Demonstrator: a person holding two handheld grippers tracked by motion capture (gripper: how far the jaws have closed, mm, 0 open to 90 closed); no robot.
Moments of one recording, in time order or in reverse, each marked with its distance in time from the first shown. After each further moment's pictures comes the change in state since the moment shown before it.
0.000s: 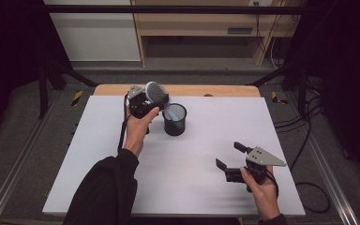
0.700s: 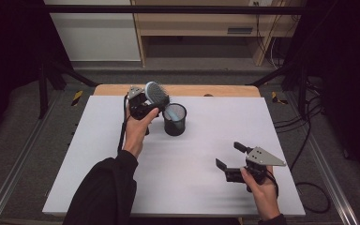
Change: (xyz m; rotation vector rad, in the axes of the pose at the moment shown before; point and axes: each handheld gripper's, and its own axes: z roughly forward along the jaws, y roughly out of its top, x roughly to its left) left arm 0.001 -0.001 -0.001 0.005 0.020 -0.019; right arm 0.000 0.000 0.000 0.000 0.000 0.000
